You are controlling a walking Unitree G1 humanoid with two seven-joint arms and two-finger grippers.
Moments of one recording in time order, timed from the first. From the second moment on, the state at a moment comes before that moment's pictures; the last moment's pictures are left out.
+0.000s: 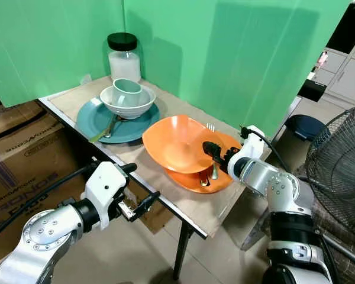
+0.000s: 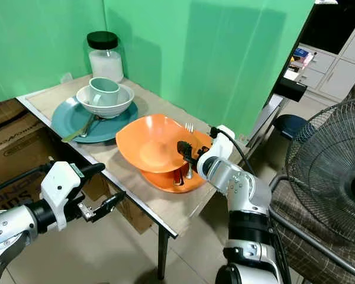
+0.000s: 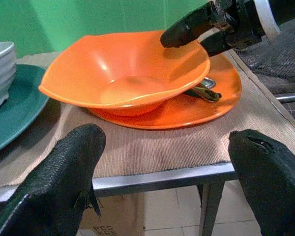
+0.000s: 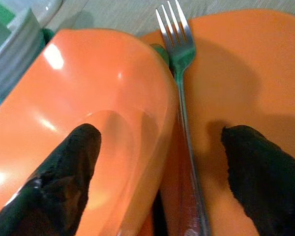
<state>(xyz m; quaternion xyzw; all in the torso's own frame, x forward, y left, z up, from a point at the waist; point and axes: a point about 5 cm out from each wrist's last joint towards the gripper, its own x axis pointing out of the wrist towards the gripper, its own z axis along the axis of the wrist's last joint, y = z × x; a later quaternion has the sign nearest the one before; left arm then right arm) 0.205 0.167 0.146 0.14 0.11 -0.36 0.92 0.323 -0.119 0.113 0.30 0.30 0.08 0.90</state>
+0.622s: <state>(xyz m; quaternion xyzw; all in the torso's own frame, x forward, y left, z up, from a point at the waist) 0.205 0.167 0.146 0.14 0.11 -0.36 0.92 0.326 -0.112 0.107 0.39 0.32 0.10 0.86</state>
